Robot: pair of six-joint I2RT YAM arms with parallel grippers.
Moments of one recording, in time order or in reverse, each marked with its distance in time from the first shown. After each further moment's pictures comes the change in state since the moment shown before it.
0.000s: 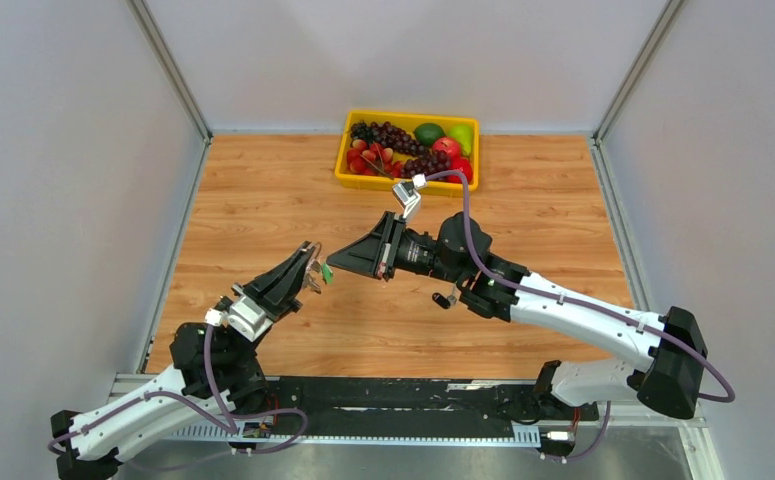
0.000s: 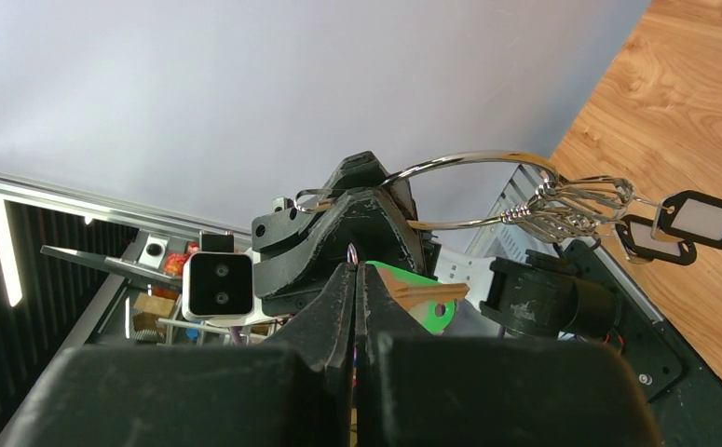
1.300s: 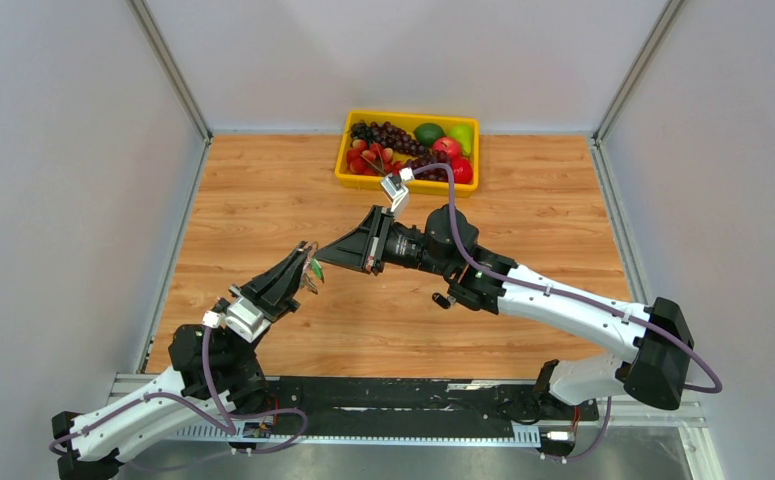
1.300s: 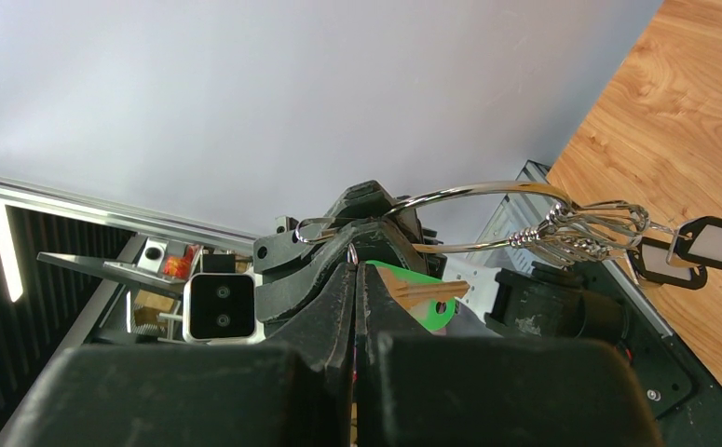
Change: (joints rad) left arm 0.000 -0.020 -0.010 0.006 -0.019 0.017; right arm 0.000 0.078 0.076 -0.002 -0.016 0.000
